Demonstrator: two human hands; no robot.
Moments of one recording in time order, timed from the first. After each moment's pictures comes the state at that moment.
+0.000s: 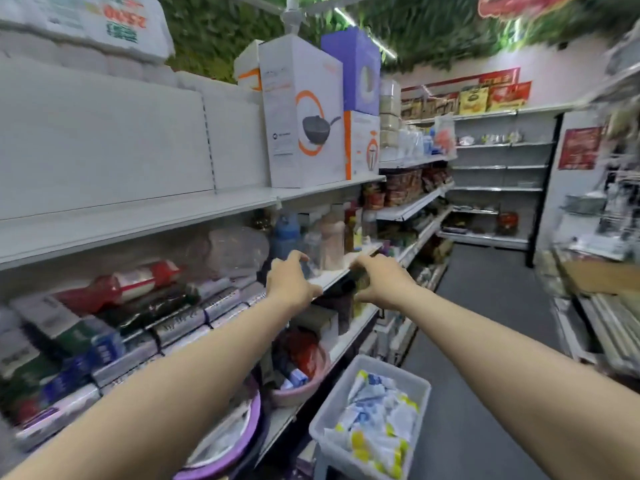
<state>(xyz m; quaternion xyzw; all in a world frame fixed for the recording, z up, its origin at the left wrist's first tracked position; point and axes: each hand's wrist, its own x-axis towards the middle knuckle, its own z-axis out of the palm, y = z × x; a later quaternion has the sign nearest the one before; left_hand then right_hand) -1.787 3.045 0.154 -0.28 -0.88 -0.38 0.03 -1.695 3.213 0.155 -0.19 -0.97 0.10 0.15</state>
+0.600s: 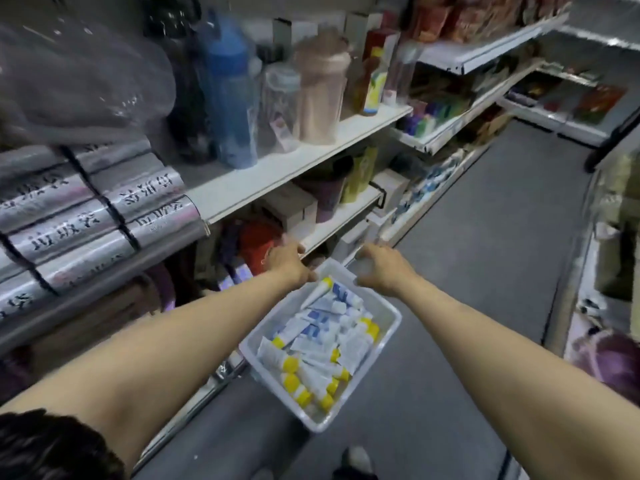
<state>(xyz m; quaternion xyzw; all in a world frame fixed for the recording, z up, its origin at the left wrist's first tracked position) -1.955 3.328 -0.094 -0.12 -0.92 -0.31 -0.22 -1.866 3.510 -0.082 -0.20 -0.96 0.17 -0.11</state>
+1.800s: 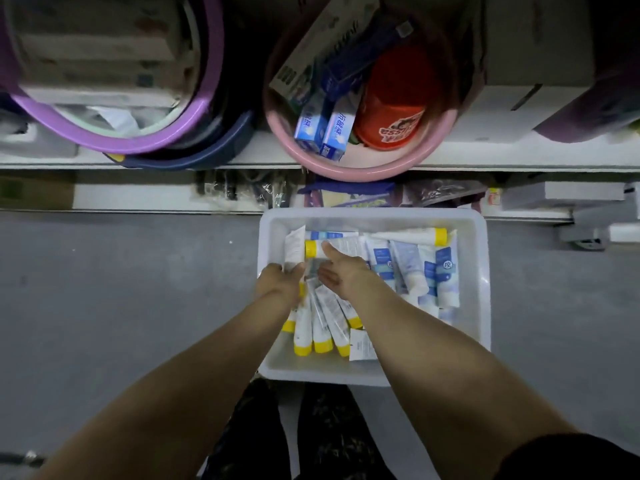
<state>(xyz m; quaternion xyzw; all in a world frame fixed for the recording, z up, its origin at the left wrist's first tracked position) -1.923 3.356 -0.404 0.57 -0.70 -0.36 -0.24 -1.992 3.451 -0.471 -0.42 -0.55 0.52 -0.50</state>
